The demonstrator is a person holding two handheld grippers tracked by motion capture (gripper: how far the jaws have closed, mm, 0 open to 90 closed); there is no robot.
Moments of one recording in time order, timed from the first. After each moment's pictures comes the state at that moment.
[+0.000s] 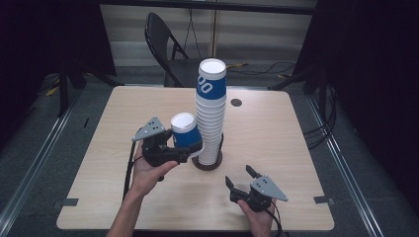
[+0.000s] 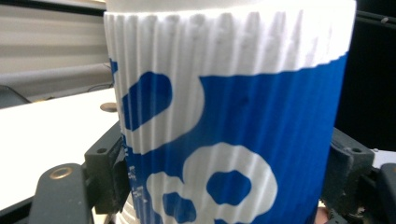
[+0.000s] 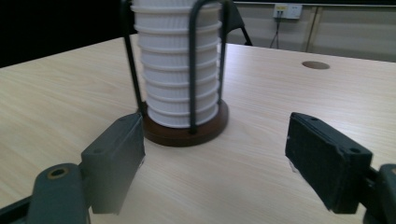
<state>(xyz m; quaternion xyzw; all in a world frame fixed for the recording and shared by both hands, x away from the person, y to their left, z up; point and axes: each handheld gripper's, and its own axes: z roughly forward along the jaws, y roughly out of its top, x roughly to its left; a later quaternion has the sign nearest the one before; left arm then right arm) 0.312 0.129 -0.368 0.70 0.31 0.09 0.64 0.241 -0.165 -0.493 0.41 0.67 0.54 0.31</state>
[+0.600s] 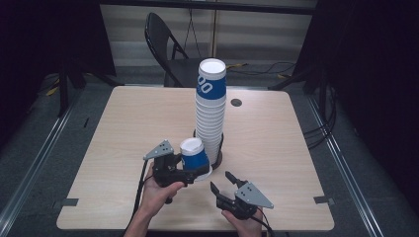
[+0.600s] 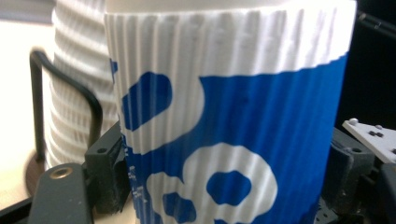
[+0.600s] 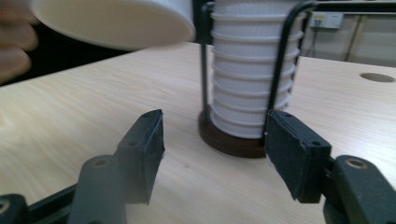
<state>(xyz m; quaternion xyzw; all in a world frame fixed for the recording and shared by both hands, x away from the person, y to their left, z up) 0.294 0.116 -0.426 0.70 0.34 0.01 0.63 0.225 -0.127 -0.496 0.36 0.68 0.57 0.28</state>
